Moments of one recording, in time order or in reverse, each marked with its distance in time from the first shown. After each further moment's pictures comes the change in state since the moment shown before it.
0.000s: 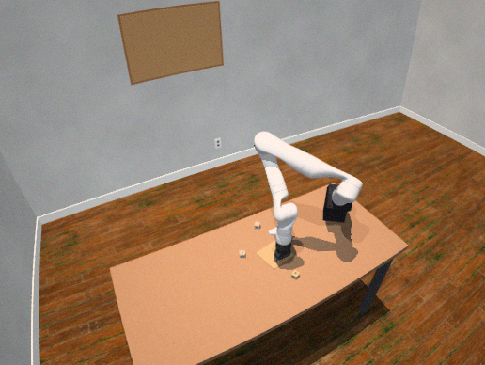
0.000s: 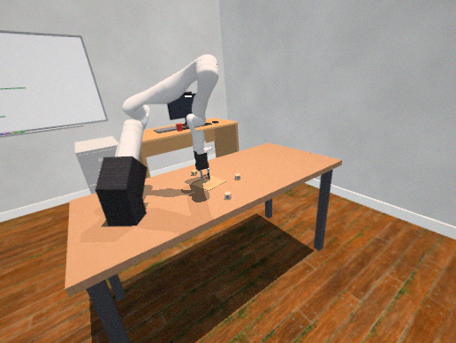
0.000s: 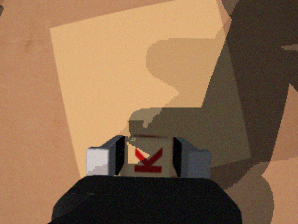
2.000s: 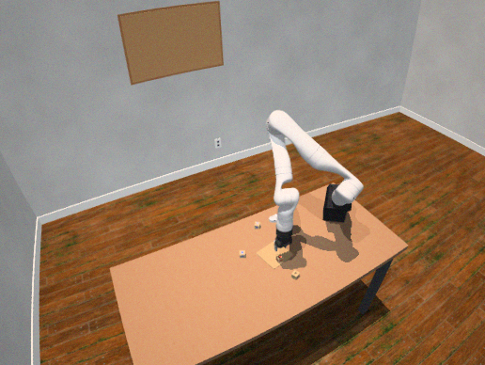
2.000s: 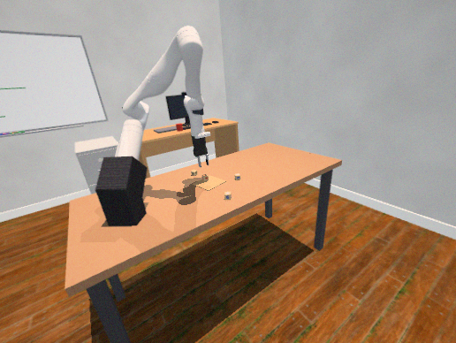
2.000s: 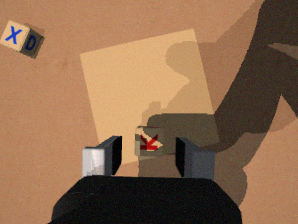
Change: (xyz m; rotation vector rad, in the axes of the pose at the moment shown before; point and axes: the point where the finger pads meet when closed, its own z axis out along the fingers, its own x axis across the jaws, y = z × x) arm 0.000 0.001 -0.087 -0.004 0.000 0.009
